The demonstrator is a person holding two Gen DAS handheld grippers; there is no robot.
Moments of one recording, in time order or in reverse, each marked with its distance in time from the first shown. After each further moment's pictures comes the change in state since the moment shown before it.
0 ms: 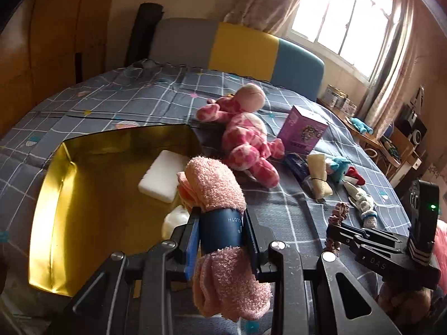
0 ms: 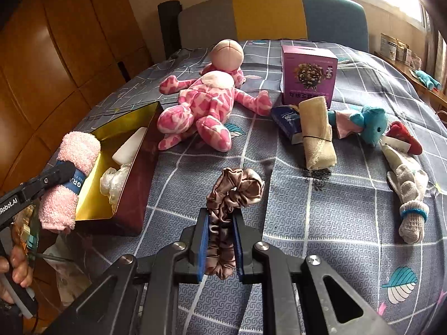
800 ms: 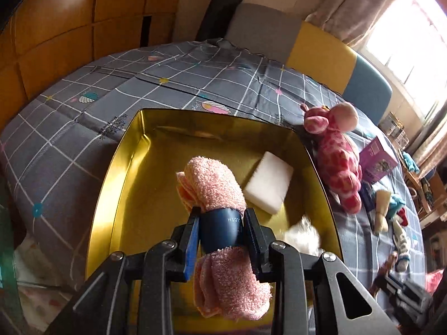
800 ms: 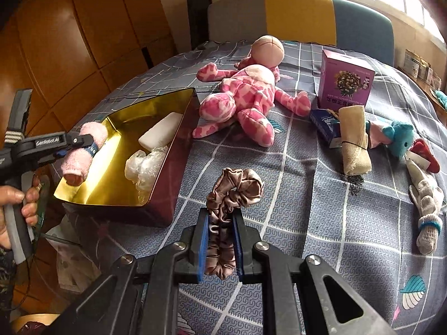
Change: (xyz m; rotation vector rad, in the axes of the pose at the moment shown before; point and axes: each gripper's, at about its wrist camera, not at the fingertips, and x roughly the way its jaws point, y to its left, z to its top) left arm 0.004 0.124 0.009 -0.257 0.062 0.228; right arm 0.011 0.043 -0.007 -0.108 0.023 0.057
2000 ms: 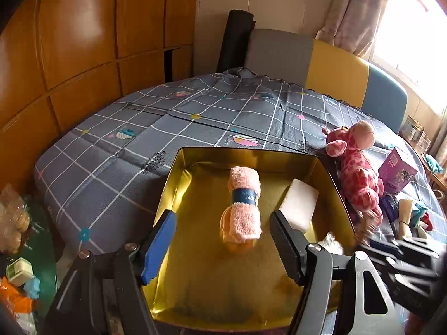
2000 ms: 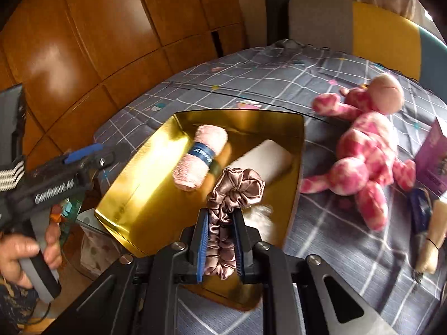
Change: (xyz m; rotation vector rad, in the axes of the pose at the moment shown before) left arm -0.031 0.008 0.015 0.047 -0.140 0.172; right arm 0.063 0.102 0.082 -0.223 0.071 0.262
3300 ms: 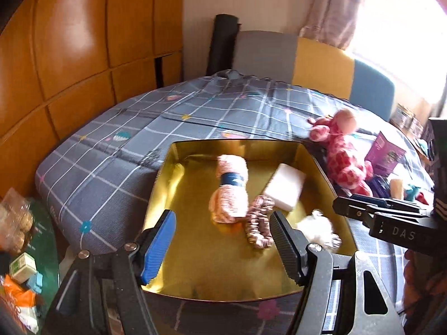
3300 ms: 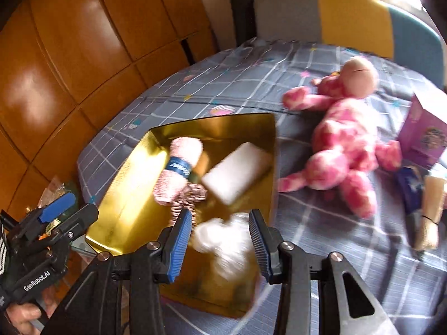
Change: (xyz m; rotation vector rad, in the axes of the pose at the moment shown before) left arm -0.027 -0.008 -0.033 0.054 -0.027 -0.011; right arm -0.013 -0.024 0.000 0.155 -0.046 -0.098
